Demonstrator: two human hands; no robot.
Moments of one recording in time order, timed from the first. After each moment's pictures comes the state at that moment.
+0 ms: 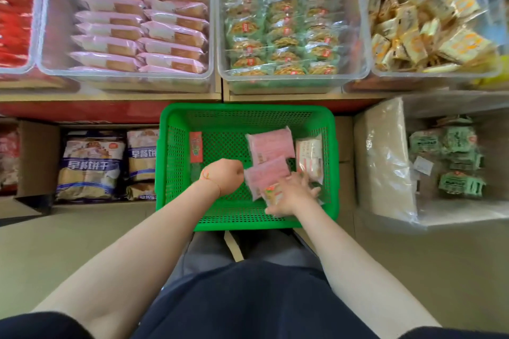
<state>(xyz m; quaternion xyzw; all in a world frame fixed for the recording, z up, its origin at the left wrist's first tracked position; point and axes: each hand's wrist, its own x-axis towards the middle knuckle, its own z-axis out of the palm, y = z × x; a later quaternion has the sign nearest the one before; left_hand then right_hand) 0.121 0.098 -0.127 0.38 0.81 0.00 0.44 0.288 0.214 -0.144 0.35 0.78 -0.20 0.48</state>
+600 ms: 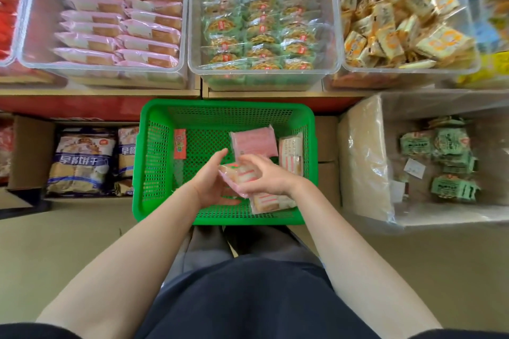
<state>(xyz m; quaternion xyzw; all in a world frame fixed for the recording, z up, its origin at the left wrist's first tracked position) 0.168 0.109 -0.122 -0.18 0.55 0.42 0.70 0.283 0.255 -0.085 0.26 0.71 -0.58 0.30</state>
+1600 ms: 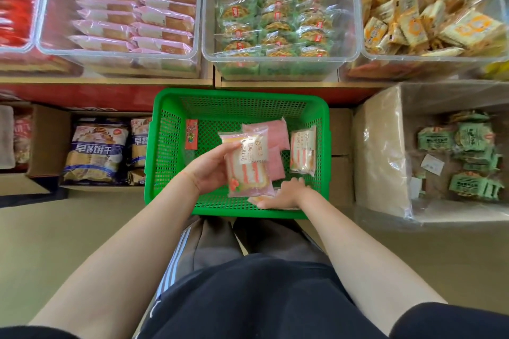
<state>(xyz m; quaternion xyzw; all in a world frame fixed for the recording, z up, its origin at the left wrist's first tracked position) 0.157 0.092 -0.101 -0.11 0.50 0.53 0.67 0.325 0.237 -0.157 0.28 0.74 -0.28 0.54</state>
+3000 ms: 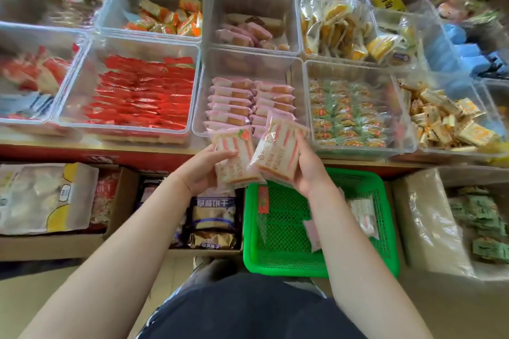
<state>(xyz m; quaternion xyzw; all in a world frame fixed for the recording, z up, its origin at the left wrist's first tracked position) -0.094 -0.051 0.018 0.01 0.54 0.61 0.58 0.053 0.126 0.031 0.42 0.41 -0.81 -0.05</state>
